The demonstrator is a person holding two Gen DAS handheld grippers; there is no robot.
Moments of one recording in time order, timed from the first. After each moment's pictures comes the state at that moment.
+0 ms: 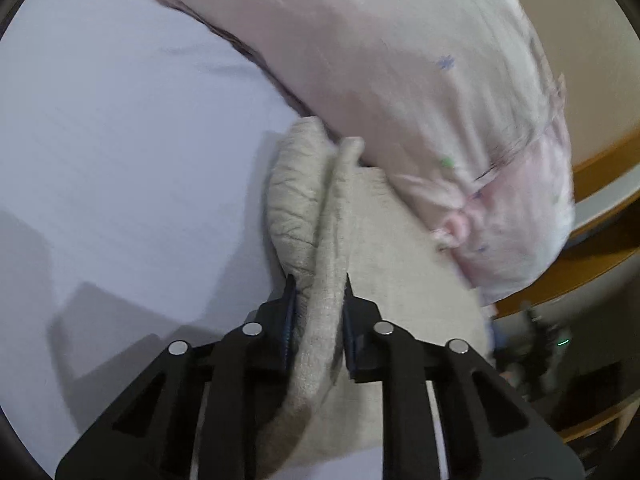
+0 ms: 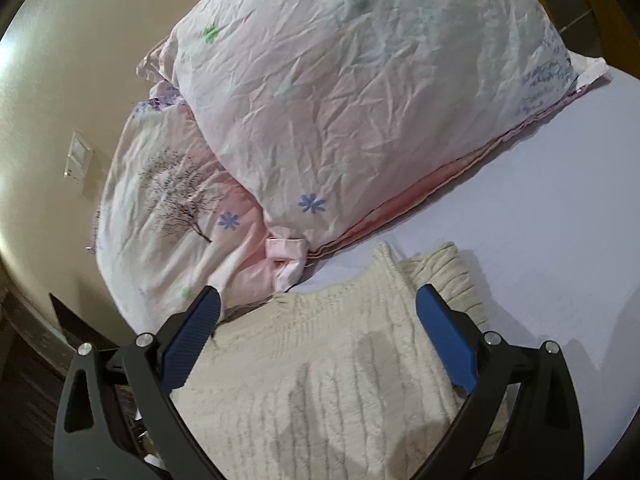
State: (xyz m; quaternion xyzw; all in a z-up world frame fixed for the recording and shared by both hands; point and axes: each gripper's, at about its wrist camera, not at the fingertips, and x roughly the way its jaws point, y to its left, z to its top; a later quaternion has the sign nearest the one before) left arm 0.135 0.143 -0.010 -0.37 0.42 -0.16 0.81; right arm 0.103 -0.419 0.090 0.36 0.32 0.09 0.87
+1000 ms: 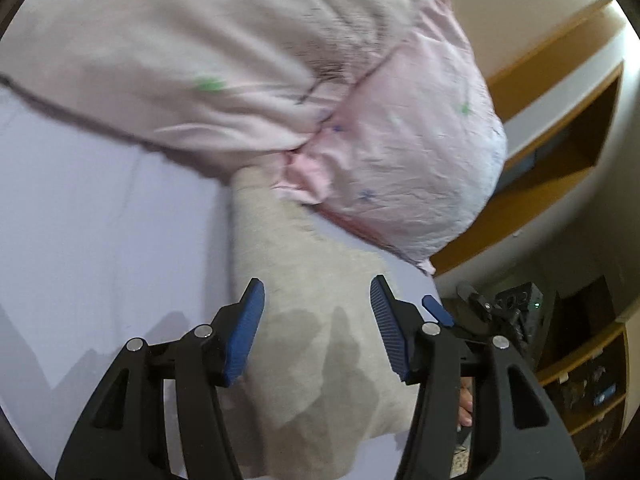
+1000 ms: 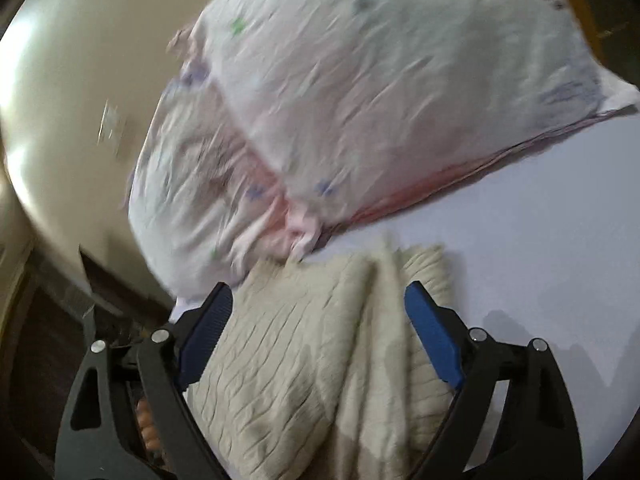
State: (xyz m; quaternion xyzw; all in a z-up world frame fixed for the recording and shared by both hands) left arm 0.166 -0.025 0.043 -0.28 0.40 -0.28 0.83; right arm 0.096 -0.449 0.108 0.32 0.39 0.19 0.84
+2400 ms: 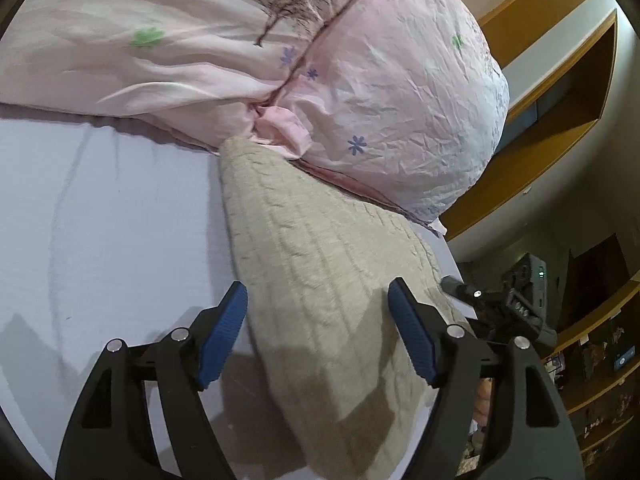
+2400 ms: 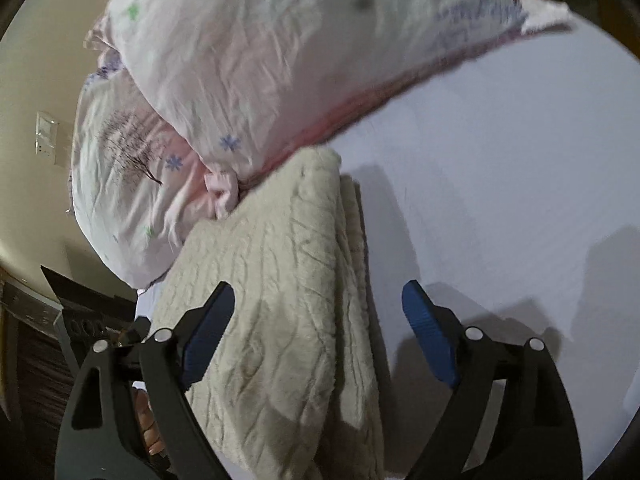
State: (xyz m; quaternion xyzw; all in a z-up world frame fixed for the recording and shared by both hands) left arm 0.167 -0.091 0.029 -0.21 0.43 -0.31 0.82; right arm 0.077 -0.479 0.066 0.35 0.49 0.10 0.80
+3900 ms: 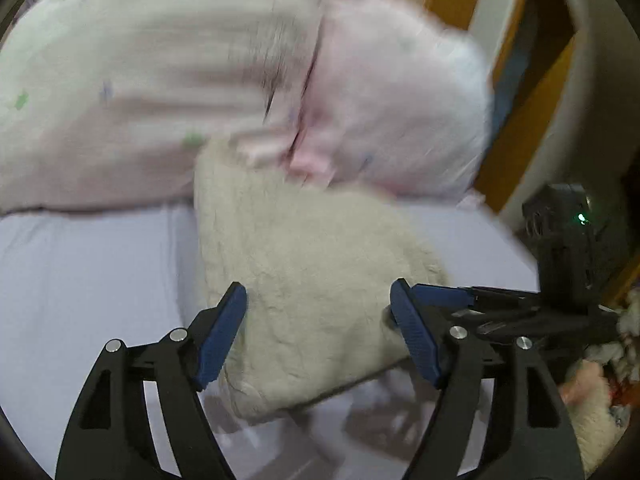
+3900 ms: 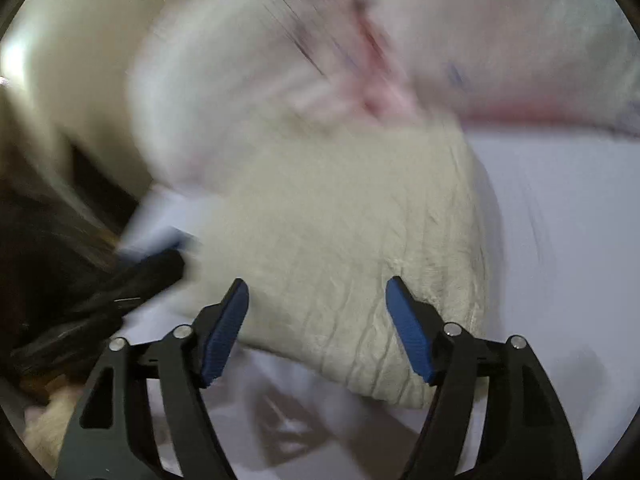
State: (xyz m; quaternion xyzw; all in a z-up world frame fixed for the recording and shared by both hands) left arm 0.109 -0.075 0.061 -0.03 0.37 -0.24 0.90; right arm 0.056 -0.284 0.089 0.16 0.50 0.19 0.83
